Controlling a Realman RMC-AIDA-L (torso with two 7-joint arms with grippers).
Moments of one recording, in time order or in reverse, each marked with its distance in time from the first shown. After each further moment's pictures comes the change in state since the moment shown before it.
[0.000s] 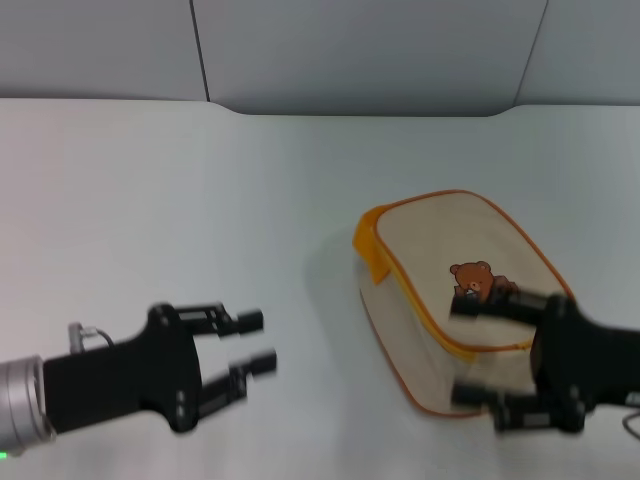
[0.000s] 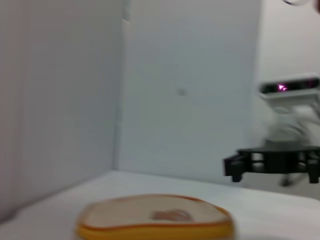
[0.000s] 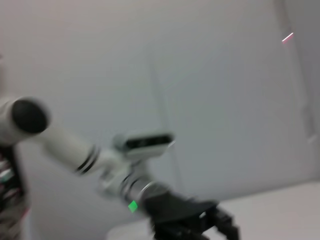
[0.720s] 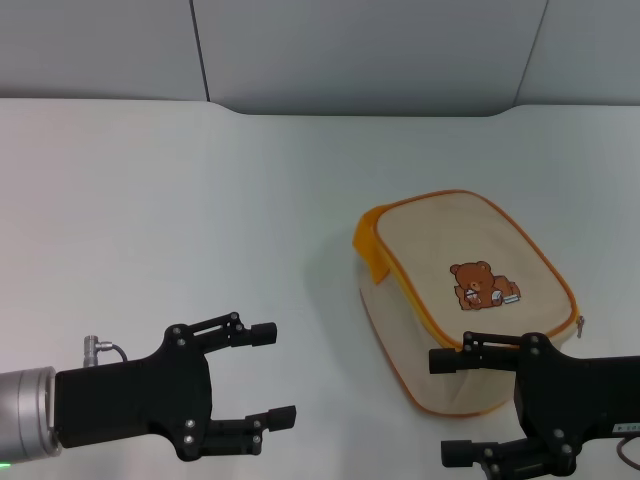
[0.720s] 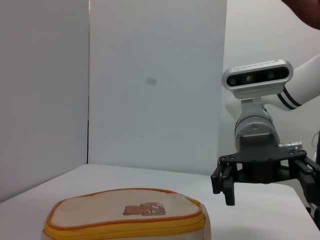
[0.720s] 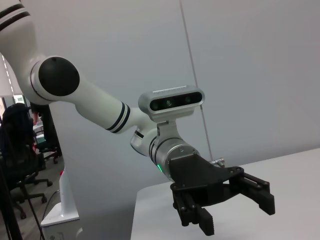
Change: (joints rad) left arm -0.005 -0.006 0.055 0.035 0.021 0.022 -0.002; right arm 0.007 0.014 -0.119 -0.080 -0.031 0.007 0.063
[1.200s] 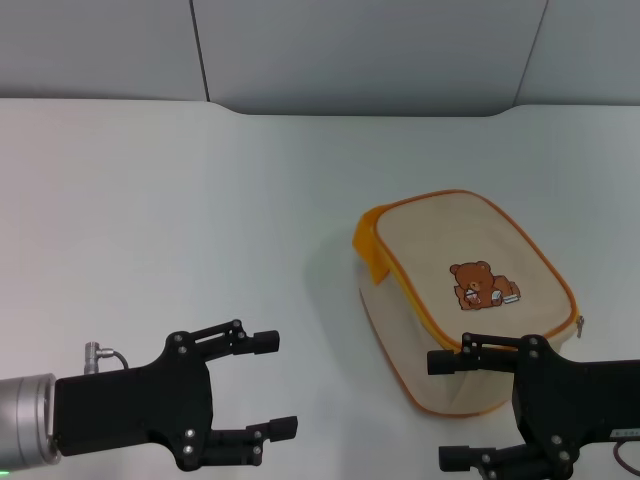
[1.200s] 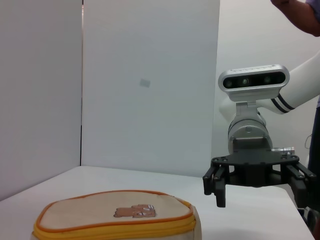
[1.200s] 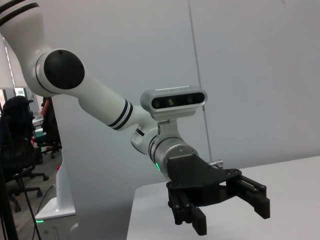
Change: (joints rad) left arm 0.007 -0.001 0.009 0.000 0.000 0.016 0.004; right arm -0.009 0.009 -0.001 -0.011 0.000 0.001 -0.056
